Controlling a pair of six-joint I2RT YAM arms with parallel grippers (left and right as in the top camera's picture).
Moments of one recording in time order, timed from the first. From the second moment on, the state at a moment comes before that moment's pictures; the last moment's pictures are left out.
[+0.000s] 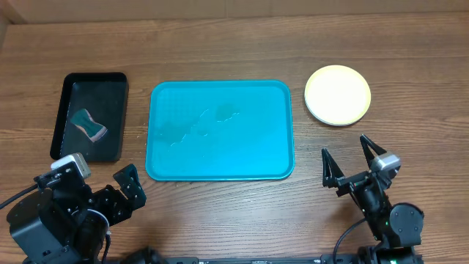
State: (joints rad) left arm 0.46 0.64 1.20 -1.29 0.29 -0.15; right arm 0.11 0.18 0.04 0.21 -0.25 0.17
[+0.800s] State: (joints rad) left arm 0.46 0.64 1.20 -1.29 0.29 -0.15; right arm 0.10 0.02 0.02 -0.03 -0.10 0.17
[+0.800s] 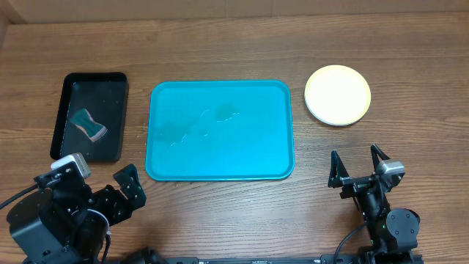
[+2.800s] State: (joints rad) left arm 0.01 0.17 0.07 0.10 0.10 -0.07; right arm 0.10 0.01 0.02 -0.03 -0.09 0.17
